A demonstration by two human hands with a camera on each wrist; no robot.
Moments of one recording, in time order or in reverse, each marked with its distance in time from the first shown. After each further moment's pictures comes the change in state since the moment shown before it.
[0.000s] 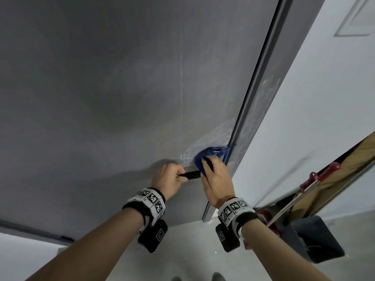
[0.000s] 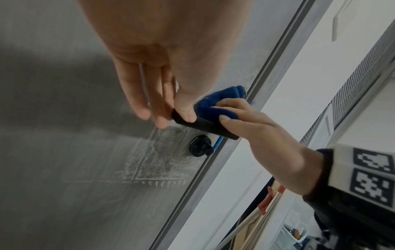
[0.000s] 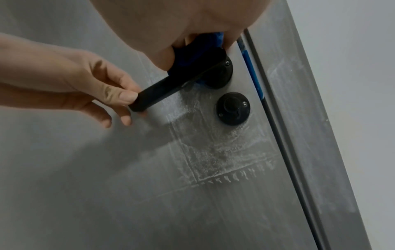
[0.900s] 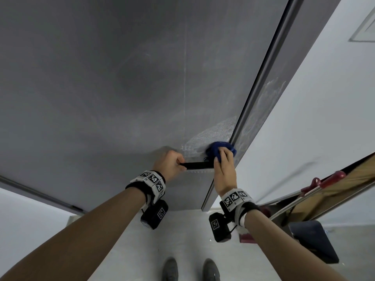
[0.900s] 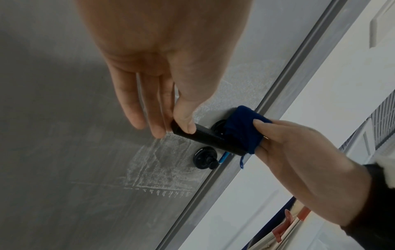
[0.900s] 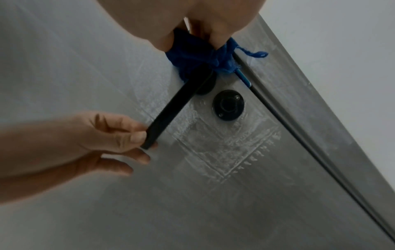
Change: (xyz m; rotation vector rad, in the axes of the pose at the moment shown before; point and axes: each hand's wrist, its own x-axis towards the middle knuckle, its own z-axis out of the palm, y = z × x) left_hand 0.007 0.006 -0.003 -0.064 -0.067 -0.137; right_hand 0.007 0.010 -0.027 0.531 0.030 0.331
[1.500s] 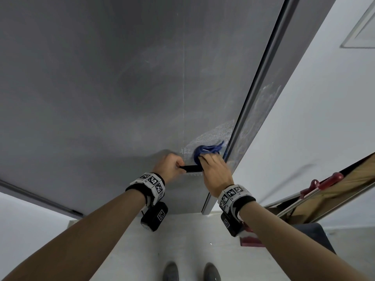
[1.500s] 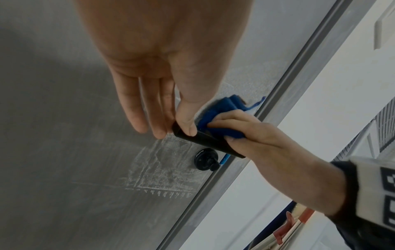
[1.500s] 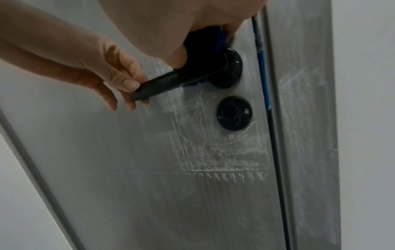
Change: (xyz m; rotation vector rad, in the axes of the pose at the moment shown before) left_hand 0.003 0.002 -0.004 -0.003 -0.030 0.059; right_hand 0.012 -0.007 0.001 -0.707 -0.228 -0.559
